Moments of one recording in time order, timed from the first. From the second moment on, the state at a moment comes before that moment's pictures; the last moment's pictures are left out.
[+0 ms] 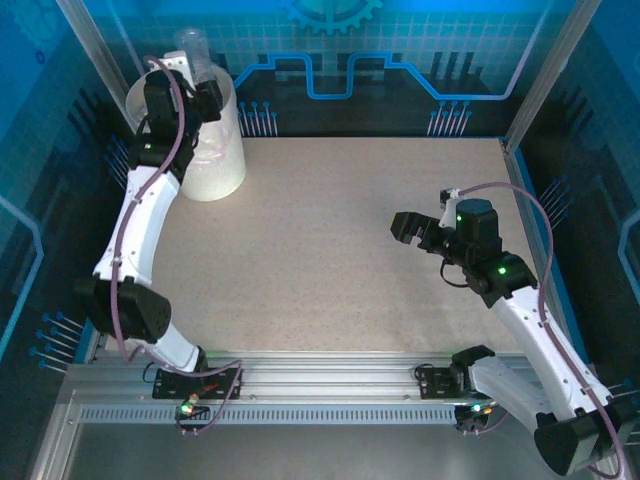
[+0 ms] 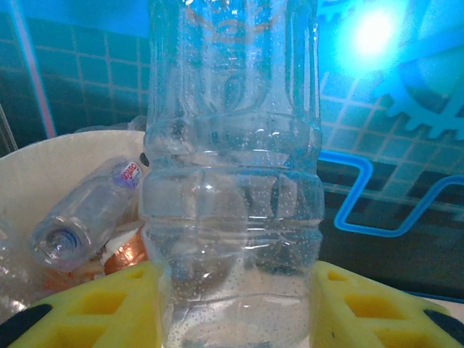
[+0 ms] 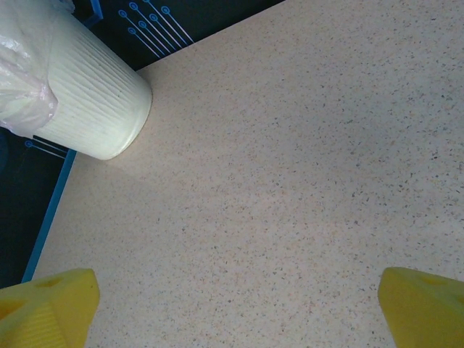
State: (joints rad) left arm -0.04 1.63 1.79 -0.38 -0.15 -0.20; right arm 0.29 0.89 0.89 -0.55 -0.18 0.57
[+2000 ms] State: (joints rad) left arm 0.09 1.04 0.44 -0.04 -0.17 -0.53; right arm 0.02 1.13 0.43 0.01 0.12 0.14
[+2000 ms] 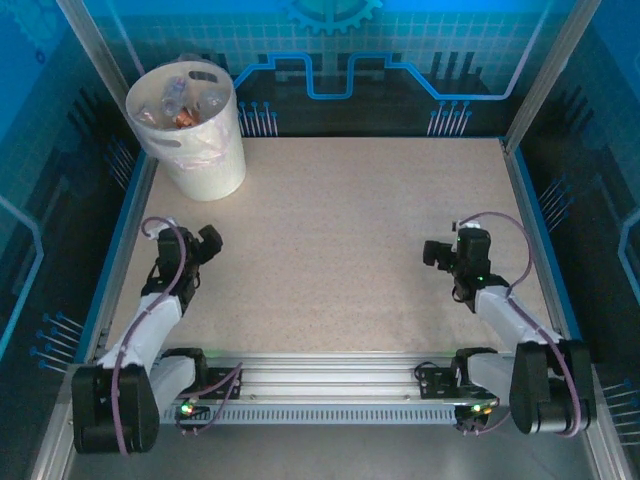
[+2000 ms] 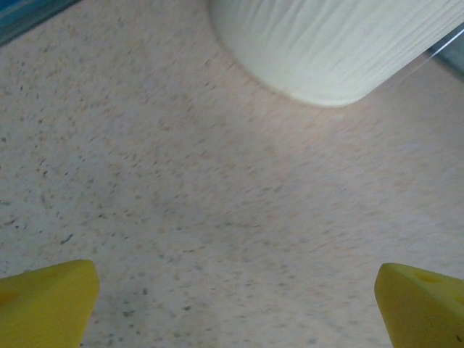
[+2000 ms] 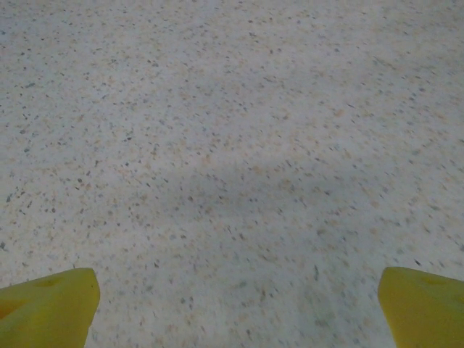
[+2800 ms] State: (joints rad) left arm 0.06 1.52 0.38 0.76 0.09 -0.17; right arm 0.02 1.47 0.42 0.60 -0.18 -0.06
